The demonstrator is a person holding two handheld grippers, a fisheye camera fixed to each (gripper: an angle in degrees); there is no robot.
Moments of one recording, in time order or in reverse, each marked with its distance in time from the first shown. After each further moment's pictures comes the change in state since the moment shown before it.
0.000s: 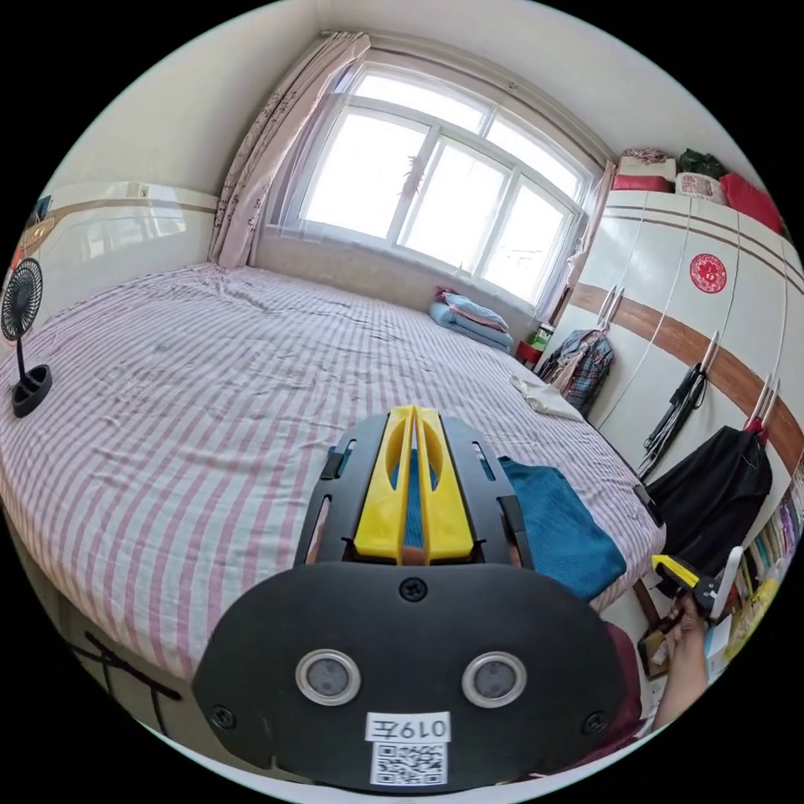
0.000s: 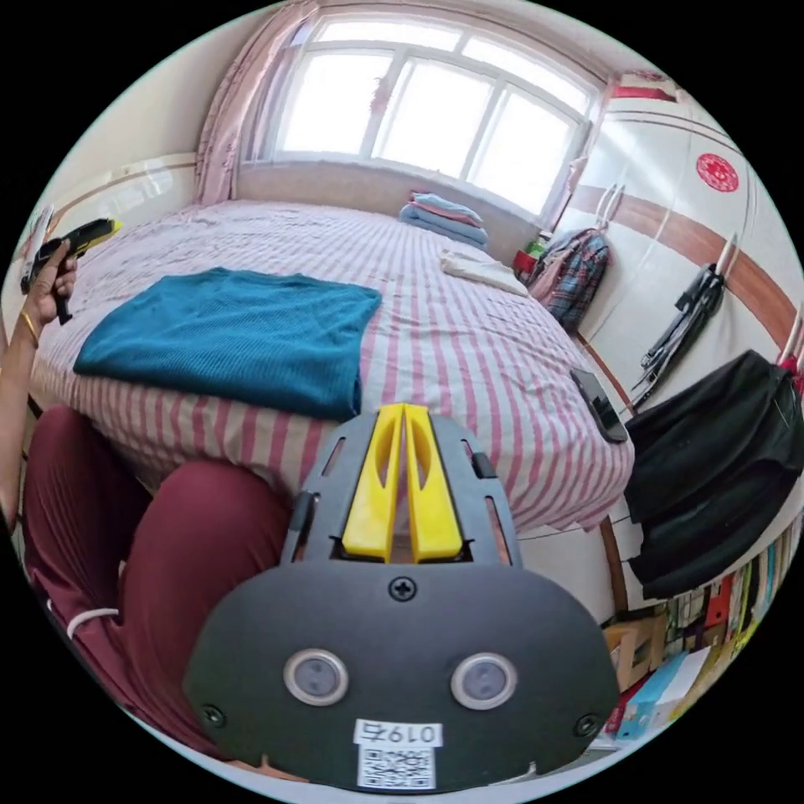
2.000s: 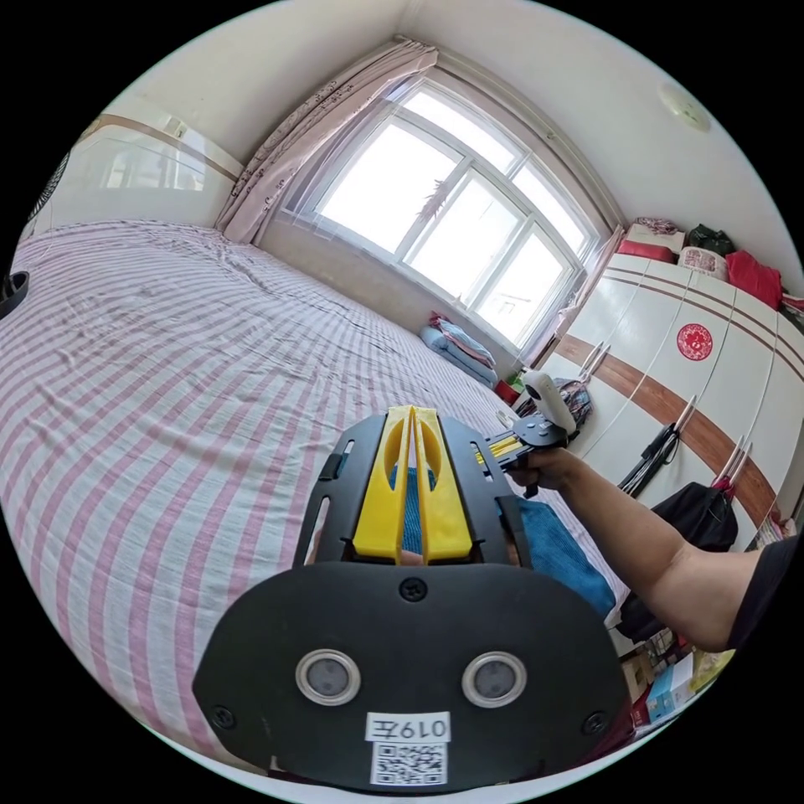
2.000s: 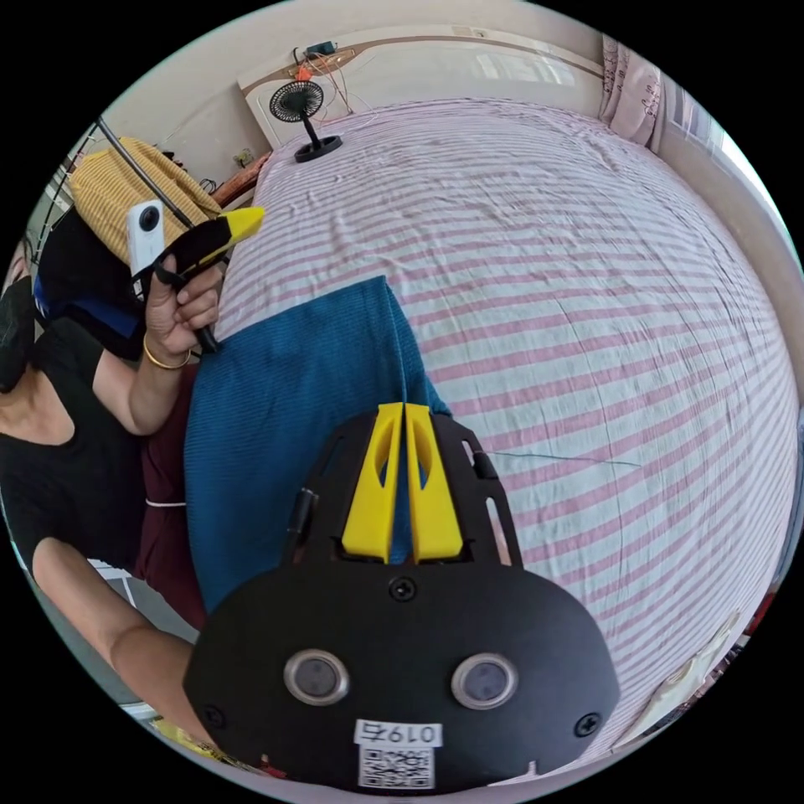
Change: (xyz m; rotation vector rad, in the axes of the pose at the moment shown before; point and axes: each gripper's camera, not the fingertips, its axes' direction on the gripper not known) left arm -0.077 0.007 0.209 0.089 0.151 -0.181; right arm -0.401 -0.638 0.394 -0.353 -0.984 -1.011
